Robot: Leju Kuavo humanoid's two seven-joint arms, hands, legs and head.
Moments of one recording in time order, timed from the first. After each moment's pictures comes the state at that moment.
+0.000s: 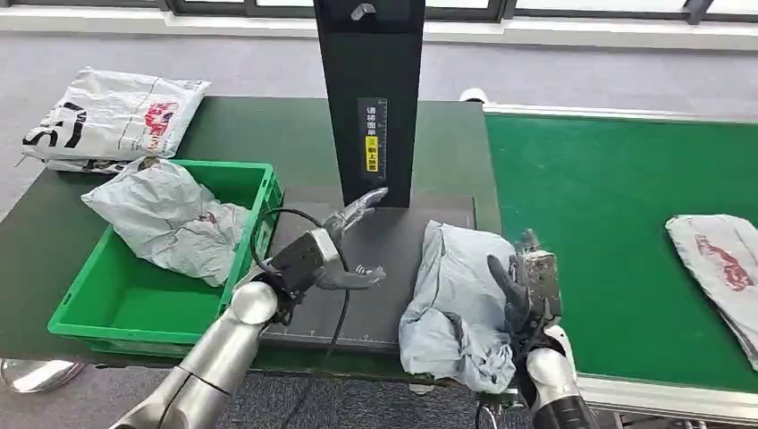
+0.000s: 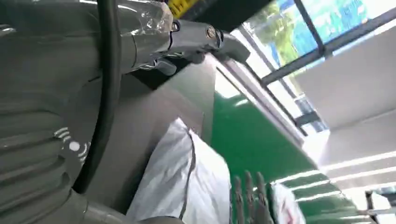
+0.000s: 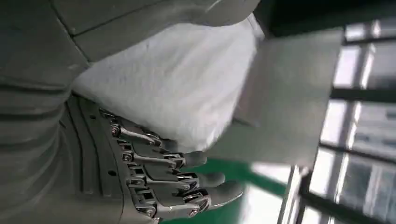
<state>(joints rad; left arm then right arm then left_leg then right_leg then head) -0.47 -0.11 -0.39 -1.05 -0.22 -0.21 -0.37 -0.22 0.13 0.16 -1.10 0.20 -0.17 -0.25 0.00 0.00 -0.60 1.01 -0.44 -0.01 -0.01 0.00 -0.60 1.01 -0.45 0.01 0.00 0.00</state>
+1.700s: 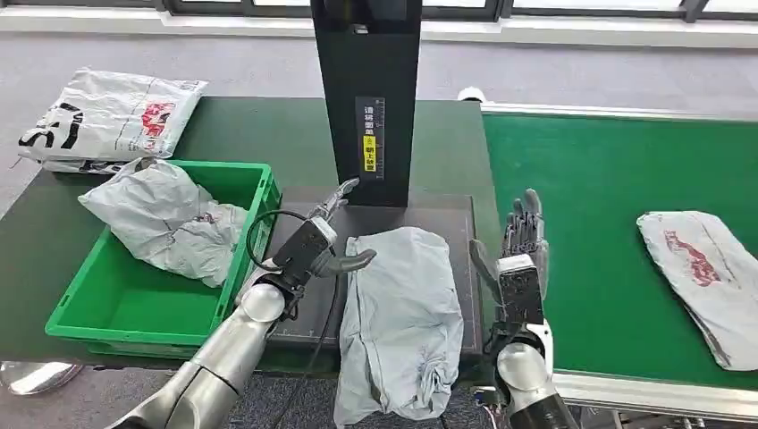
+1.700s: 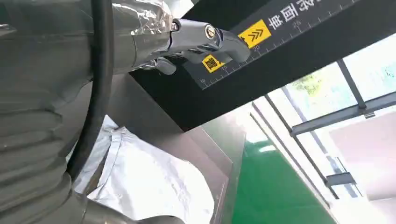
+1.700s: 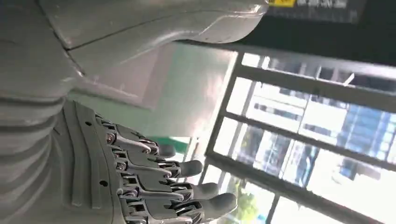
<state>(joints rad) -0.50 -0.13 -0.36 -0.89 -0.21 0.04 -0.38 -0.20 0.16 0.32 -1.33 0.24 -0.51 -0.43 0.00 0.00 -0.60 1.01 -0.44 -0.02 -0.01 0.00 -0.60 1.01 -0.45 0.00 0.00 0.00</state>
